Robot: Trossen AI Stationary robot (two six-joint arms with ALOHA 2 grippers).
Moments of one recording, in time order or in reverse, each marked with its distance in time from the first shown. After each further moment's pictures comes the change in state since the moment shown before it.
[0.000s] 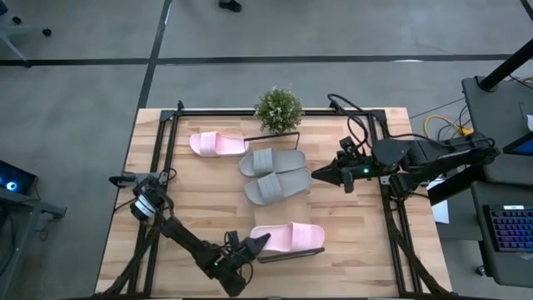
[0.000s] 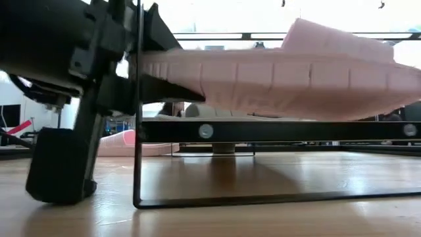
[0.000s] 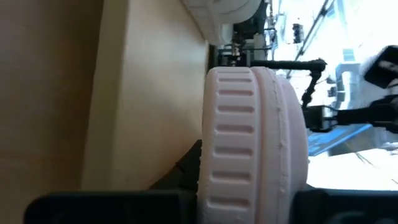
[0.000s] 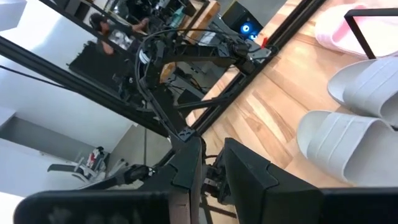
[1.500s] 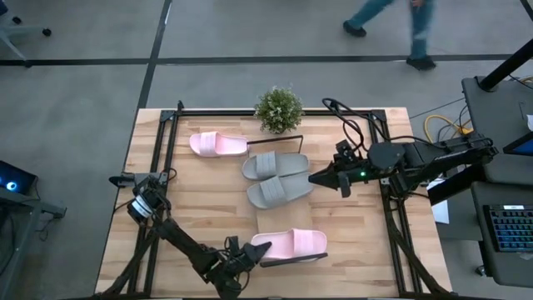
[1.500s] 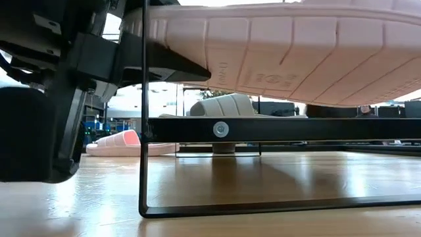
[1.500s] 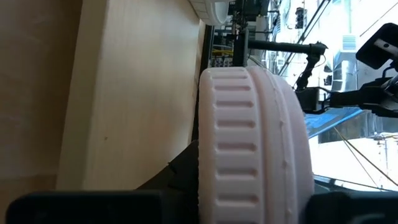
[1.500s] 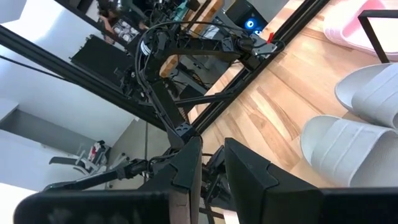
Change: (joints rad) left arm -0.032 -0.021 0.022 0.082 0.036 0.055; right arm 0.017 0.031 0.000 0.029 -0.007 -0.011
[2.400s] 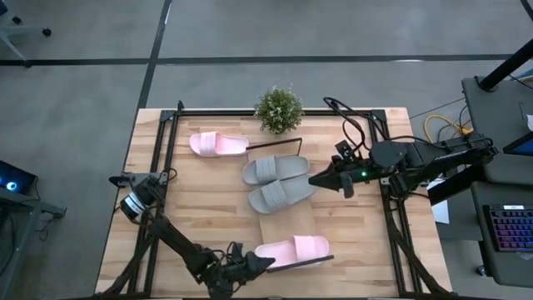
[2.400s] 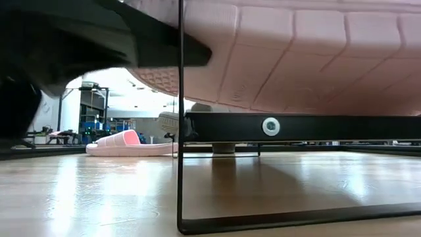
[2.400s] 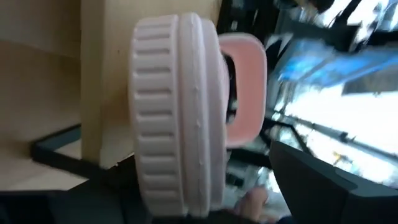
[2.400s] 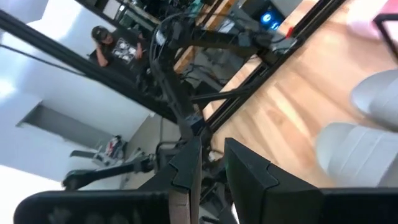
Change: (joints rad) left arm -0.031 -0.066 -0.023 0.058 0.282 0.024; right arm -0.001 -0.001 0.000 0.043 -0.055 0.012
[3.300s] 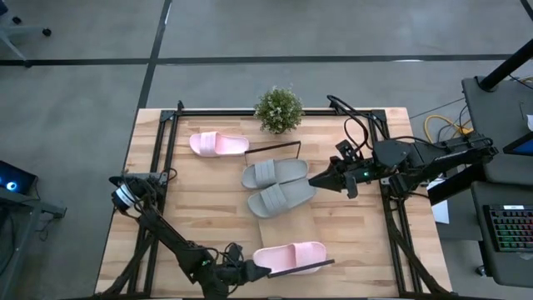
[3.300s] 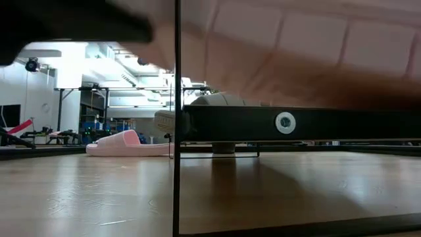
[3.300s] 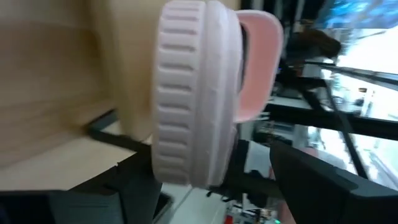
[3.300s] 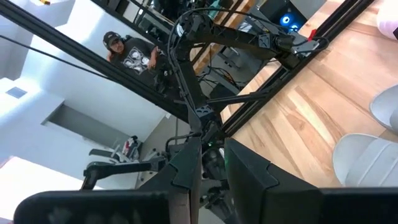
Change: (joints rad) left arm -0.014 -0.105 -0.014 -0.205 0.199 0.075; right arm 0.007 0.000 0.000 0.068 -0.027 0.003
